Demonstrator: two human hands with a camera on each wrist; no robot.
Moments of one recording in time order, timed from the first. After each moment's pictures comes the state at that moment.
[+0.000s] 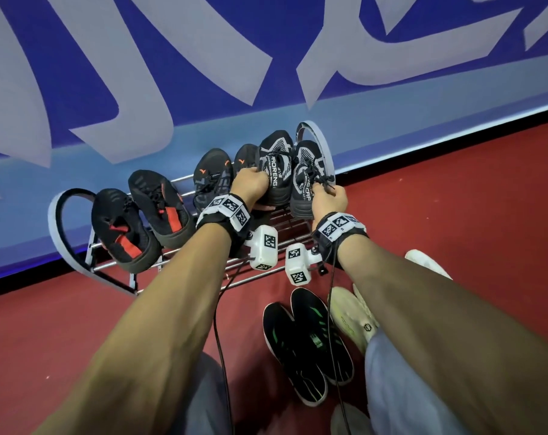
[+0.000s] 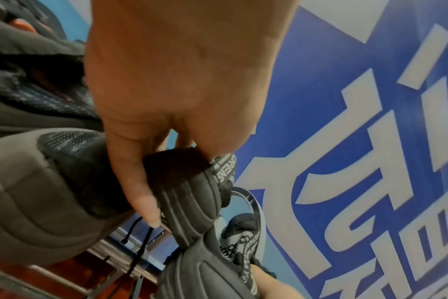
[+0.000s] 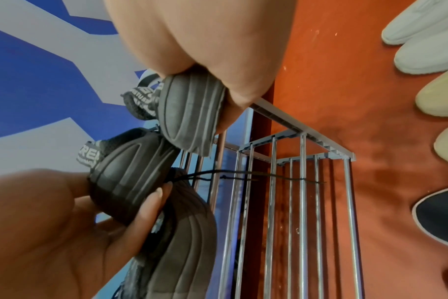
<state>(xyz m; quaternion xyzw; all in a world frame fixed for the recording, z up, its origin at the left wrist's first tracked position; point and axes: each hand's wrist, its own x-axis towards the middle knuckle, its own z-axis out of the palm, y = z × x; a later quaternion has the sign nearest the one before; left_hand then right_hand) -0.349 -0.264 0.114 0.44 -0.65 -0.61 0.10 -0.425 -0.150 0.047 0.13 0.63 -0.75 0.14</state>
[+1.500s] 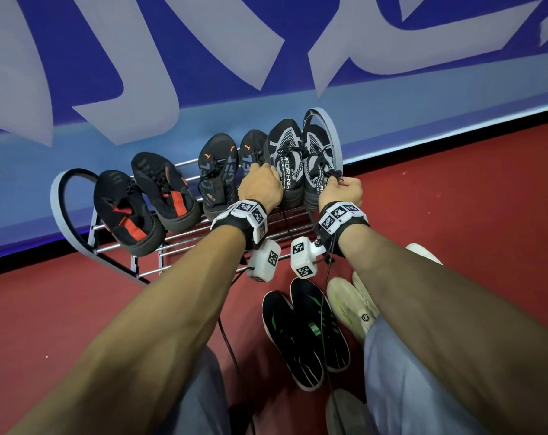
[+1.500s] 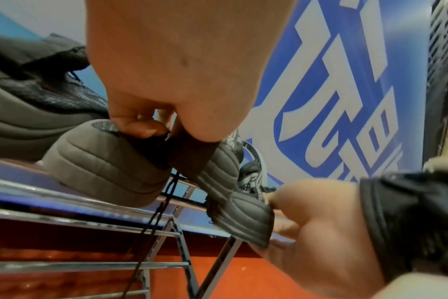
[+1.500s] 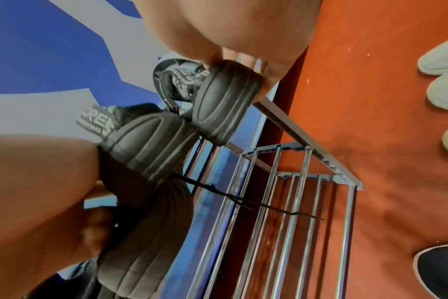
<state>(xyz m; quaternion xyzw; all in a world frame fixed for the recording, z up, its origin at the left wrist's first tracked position) -0.337 -0.258 0.086 0.34 -0.92 -0.19 0.08 -0.419 -0.143 0.047 0.13 0.75 -0.65 0.01</state>
